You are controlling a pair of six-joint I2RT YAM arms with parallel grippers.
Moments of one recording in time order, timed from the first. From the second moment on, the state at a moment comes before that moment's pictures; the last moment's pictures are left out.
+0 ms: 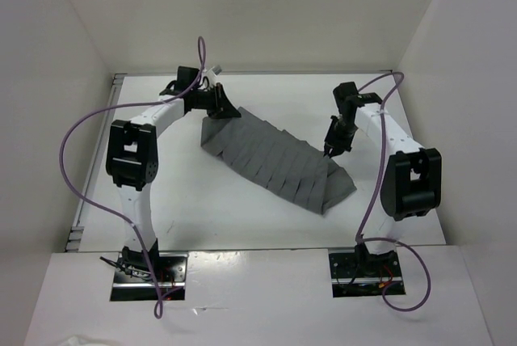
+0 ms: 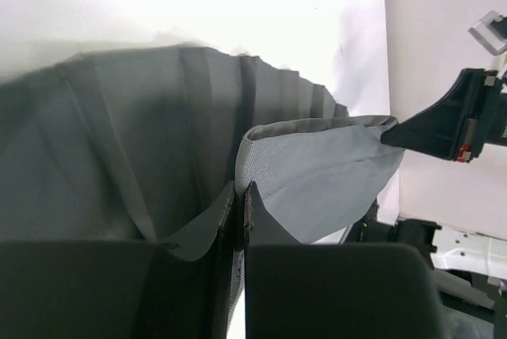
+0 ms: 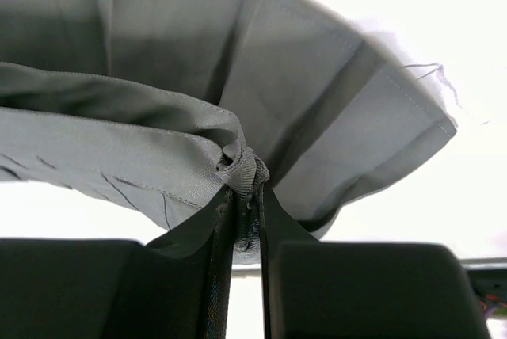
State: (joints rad) left arm -0.16 2.09 1.62 -0.27 0.84 -0.48; right arm 0.16 1.68 1.36 -1.03 -0.06 0.59
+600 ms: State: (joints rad) left arm -0.08 1.89 1.63 -0.33 0.52 -0.42; right arm 0.32 1.71 1.66 -1.00 0.14 0.61
